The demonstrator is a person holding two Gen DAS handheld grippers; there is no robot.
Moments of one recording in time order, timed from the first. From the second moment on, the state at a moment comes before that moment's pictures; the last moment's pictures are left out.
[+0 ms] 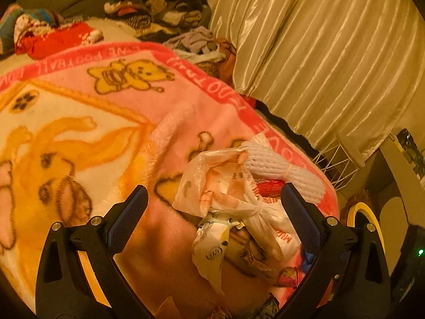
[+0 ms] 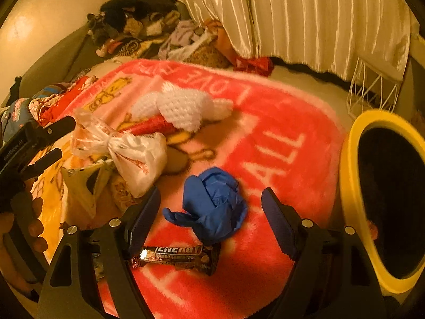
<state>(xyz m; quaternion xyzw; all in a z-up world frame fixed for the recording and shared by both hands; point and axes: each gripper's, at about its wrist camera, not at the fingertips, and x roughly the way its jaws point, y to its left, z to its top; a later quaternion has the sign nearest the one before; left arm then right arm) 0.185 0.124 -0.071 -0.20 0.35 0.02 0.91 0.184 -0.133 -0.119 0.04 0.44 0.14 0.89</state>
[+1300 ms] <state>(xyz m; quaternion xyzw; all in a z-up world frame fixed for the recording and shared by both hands) 0.148 0.098 -0.020 -0.17 0.27 0.01 0.95 0.142 -0.140 -0.083 0.06 0.31 0.21 0.92</state>
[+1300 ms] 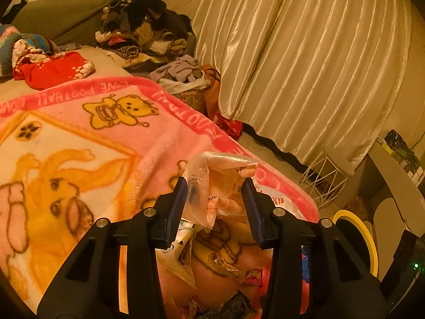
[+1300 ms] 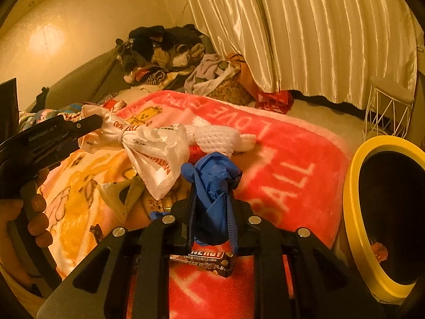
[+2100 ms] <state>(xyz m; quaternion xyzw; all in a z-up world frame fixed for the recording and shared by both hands) 0.124 0.067 0.006 -0.15 0.25 -0.03 0.96 0.102 -0.183 -0.046 0.07 0.21 0.20 0.95</state>
